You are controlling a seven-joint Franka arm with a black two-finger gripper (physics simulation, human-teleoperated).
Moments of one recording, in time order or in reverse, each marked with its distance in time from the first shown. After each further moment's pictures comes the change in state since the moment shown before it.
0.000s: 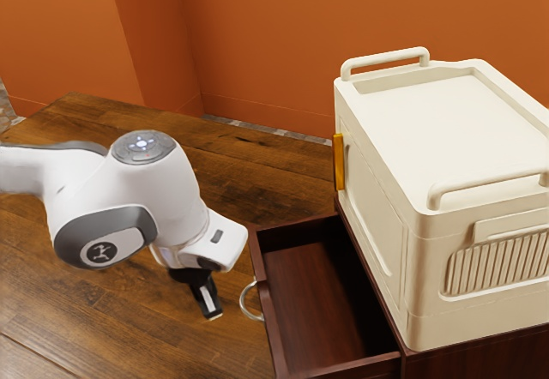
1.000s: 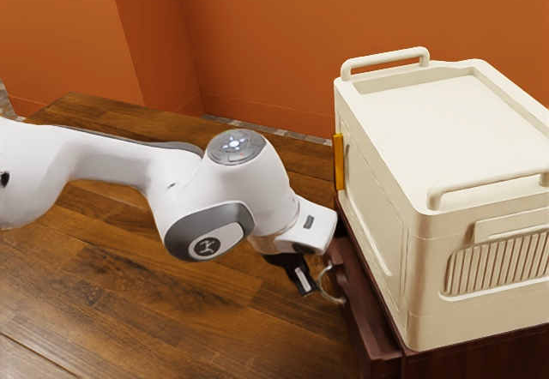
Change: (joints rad) arm 0.005 0.408 -0.044 0.312 0.000 0.258 -0.009
